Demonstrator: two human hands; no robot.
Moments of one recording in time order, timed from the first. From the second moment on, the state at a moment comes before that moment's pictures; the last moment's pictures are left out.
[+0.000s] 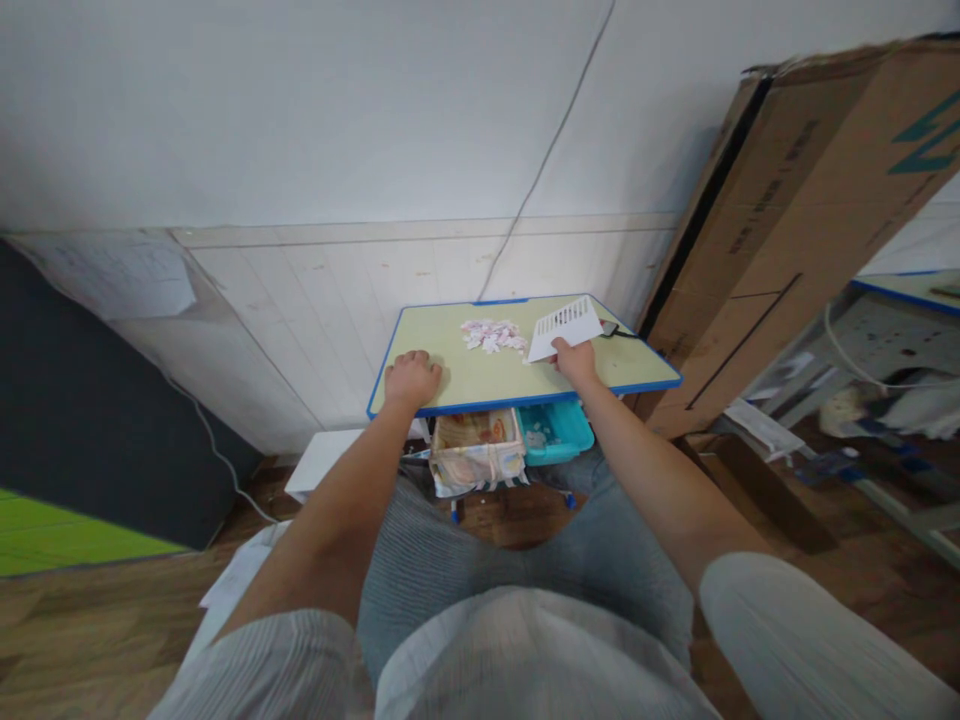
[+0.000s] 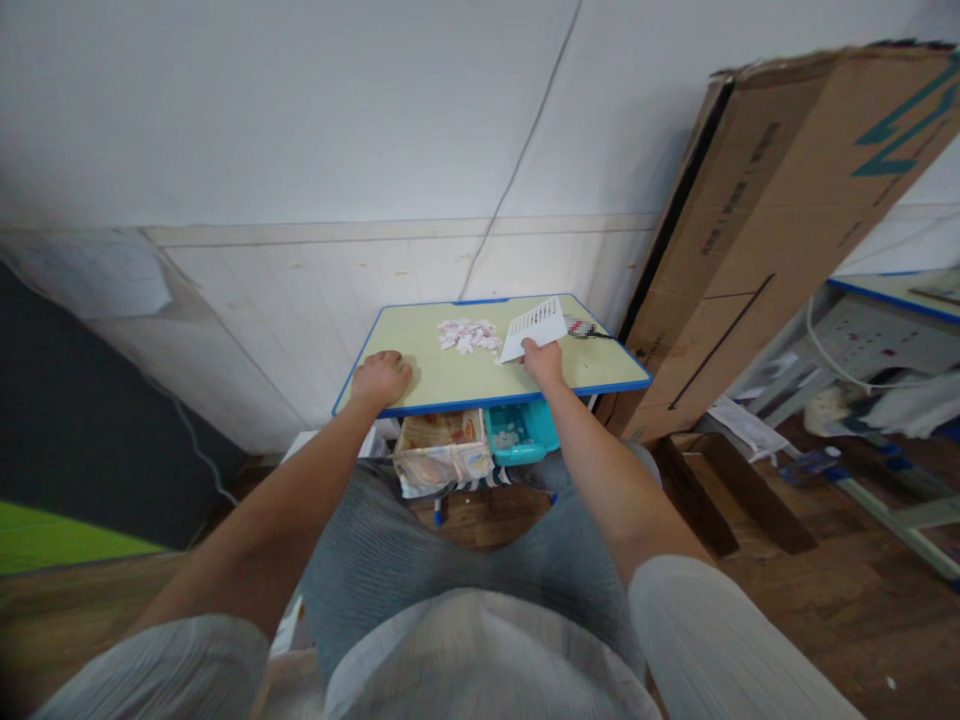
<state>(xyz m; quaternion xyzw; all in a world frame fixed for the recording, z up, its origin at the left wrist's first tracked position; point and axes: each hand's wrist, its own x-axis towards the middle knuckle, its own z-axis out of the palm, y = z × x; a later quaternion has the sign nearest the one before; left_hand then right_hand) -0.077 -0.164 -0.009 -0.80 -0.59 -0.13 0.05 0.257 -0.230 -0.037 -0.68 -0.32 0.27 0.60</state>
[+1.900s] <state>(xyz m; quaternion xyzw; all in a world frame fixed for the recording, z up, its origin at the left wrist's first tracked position) -0.077 -0.163 -0.009 -0.79 -0.59 -0.15 0.03 0.268 -0.218 -0.046 -0.68 -0.29 0.23 0.63</state>
